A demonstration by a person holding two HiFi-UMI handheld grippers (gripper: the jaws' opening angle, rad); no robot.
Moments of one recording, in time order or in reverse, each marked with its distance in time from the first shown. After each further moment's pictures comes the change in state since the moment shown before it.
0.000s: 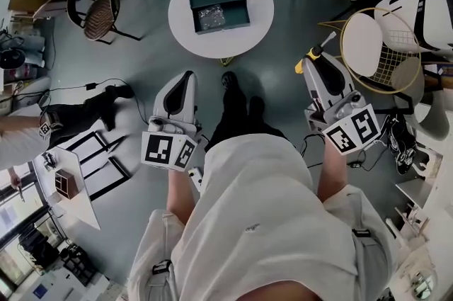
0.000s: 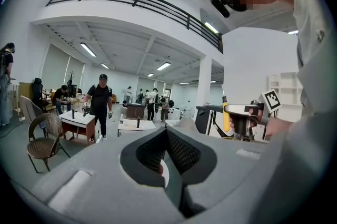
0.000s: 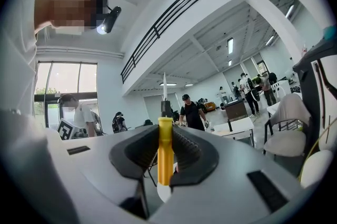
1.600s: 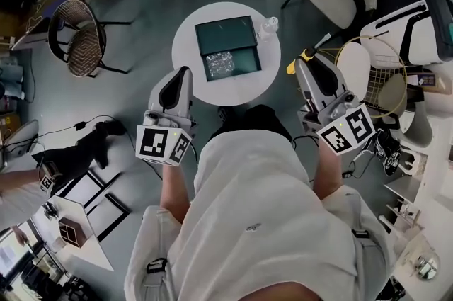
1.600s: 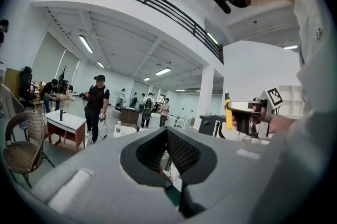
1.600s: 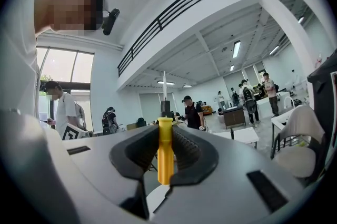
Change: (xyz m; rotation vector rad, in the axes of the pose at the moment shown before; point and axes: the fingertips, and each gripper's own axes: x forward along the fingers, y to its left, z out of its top) left arm 0.129 0.202 0.049 -0.059 -0.070 -0.107; right arm 0.225 -0.007 0.032 -0.087 0.010 -0.059
